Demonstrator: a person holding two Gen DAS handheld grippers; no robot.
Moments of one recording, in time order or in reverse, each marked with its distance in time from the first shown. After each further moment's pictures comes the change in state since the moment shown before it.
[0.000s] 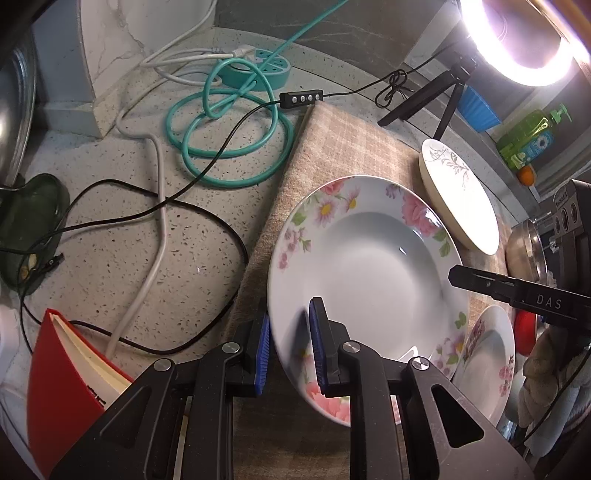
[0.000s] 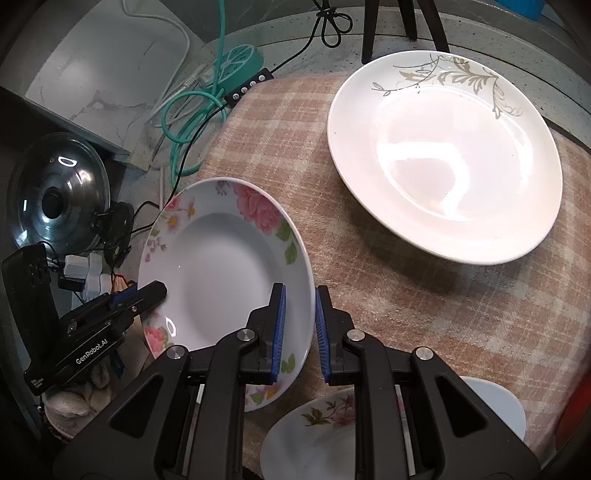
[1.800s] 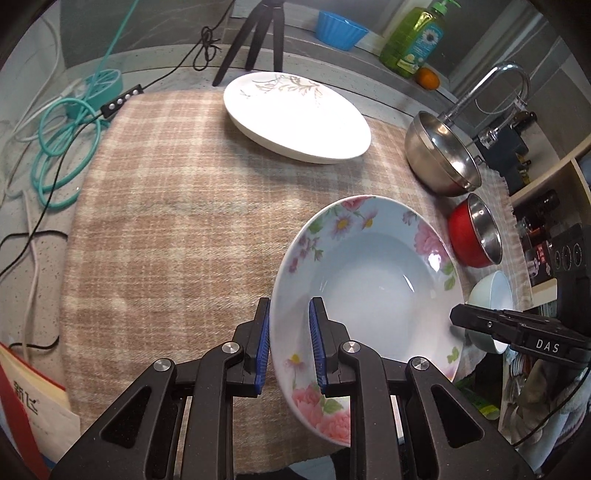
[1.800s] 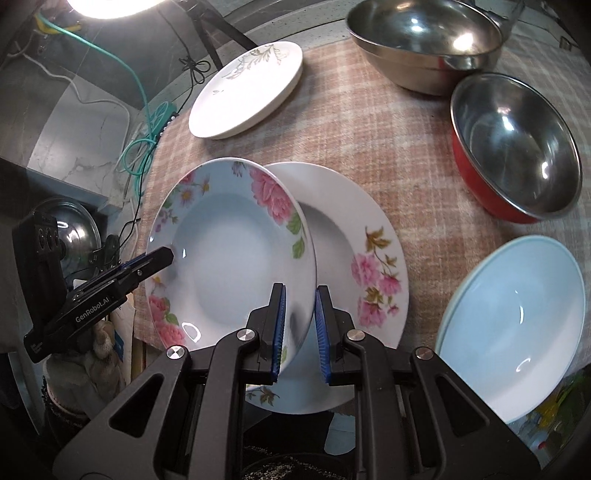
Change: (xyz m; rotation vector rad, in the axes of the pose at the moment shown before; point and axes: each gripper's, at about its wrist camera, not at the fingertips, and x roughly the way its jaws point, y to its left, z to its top) left arm 0.004 -0.132 -0.046 0.346 0.096 -0.157; right arm -0.094 -0.103 -0.160 0.346 -0.150 -0.041
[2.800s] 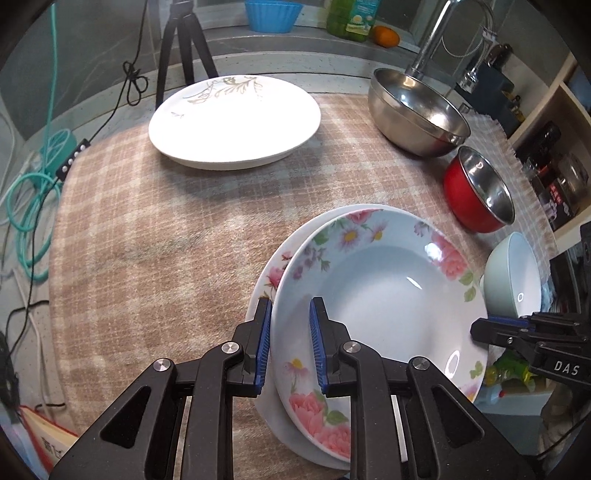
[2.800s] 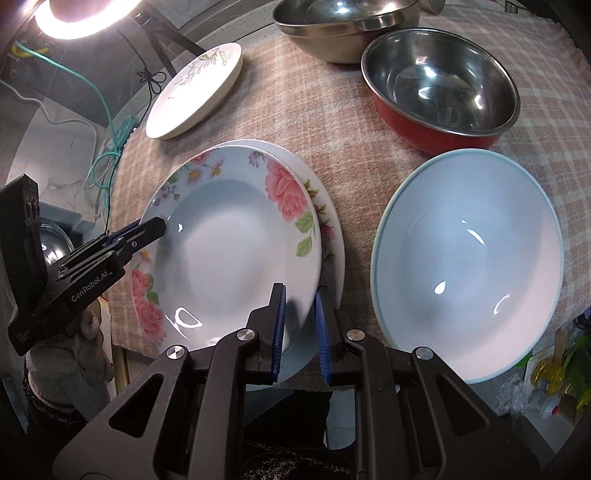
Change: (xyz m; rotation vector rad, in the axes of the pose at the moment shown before) left arm 0.030 -0.053 0.011 0.250 0.019 0.097; right arm -0.007 -0.031 -0.030 0.113 -0.033 -0.093
